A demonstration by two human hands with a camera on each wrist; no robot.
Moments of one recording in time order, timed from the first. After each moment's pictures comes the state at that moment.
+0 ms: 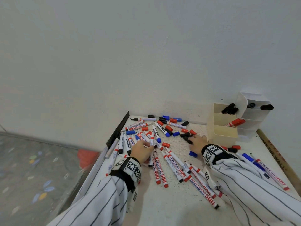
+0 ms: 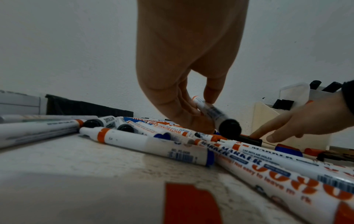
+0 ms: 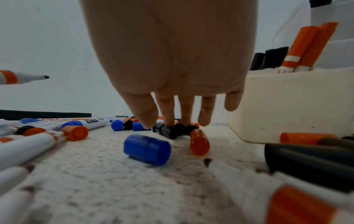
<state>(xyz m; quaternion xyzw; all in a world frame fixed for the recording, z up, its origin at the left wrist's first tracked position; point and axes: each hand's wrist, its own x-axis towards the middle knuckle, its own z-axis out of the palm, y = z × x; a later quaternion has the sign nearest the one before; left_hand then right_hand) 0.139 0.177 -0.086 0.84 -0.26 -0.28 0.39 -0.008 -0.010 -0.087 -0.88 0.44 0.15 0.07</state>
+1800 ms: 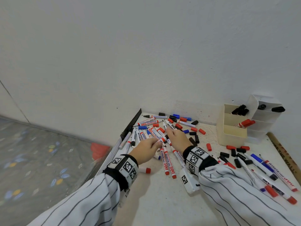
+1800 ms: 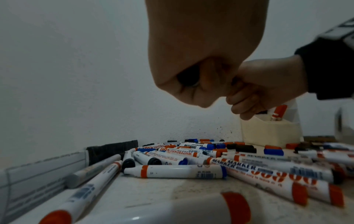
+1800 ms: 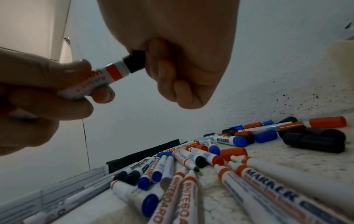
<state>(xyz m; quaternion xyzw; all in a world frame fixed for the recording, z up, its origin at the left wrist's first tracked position) 0.117 0.242 -0.042 0.81 -0.47 -0.20 0.30 0.038 0.112 -0.047 -0.84 0.28 -0.18 0.43</state>
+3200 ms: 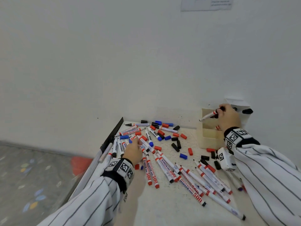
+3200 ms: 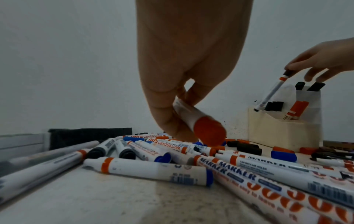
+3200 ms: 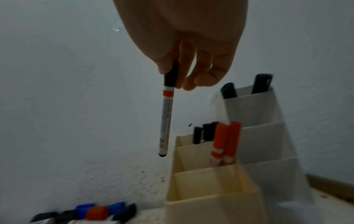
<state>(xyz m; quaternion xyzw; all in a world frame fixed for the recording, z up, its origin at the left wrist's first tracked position) 0.128 0.185 -0.068 0.86 -0.34 -0.19 0.32 -0.083 -0.056 0.018 -0.74 0.50 -0.40 0.21</state>
